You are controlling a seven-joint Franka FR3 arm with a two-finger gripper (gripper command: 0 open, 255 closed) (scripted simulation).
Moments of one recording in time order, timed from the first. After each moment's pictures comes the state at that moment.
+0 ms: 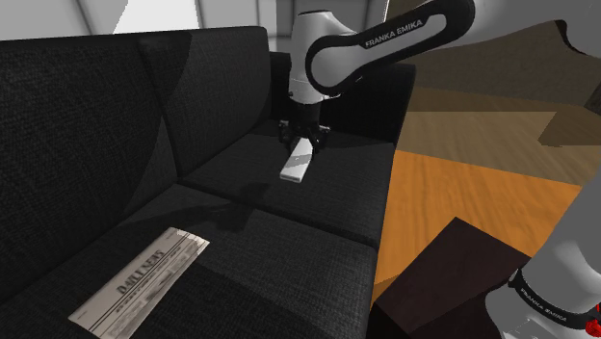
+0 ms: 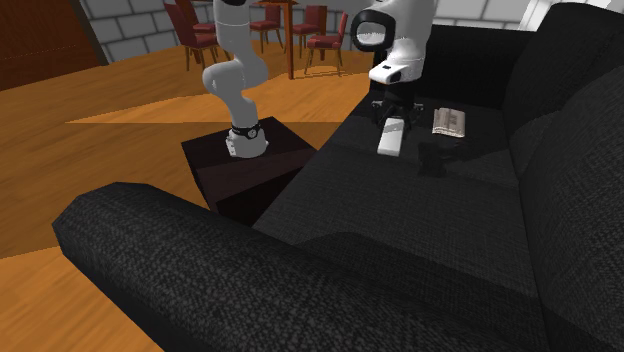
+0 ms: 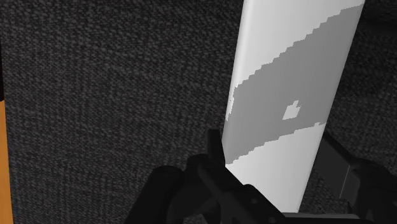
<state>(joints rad) 0.10 0.21 0.30 -1.82 -0.07 2.06 1.30</state>
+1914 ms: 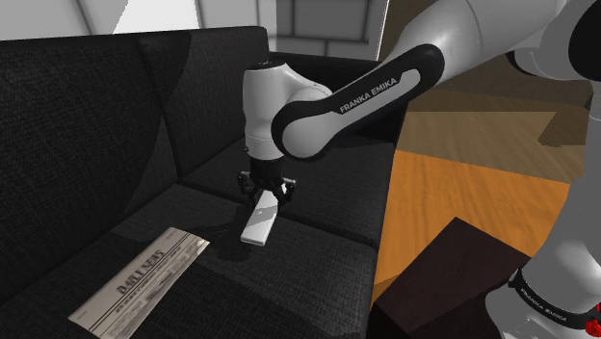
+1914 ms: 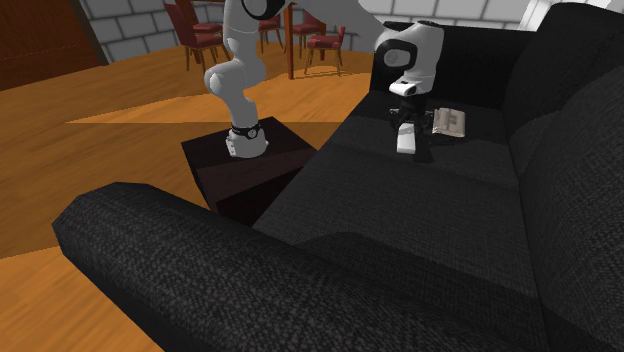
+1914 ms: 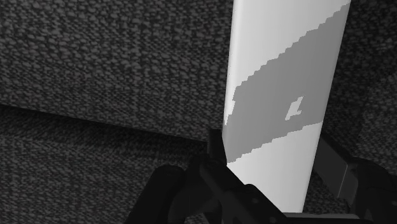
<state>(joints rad) 0.29 0.38 0.36 -1.79 -0.18 2.19 1.61</state>
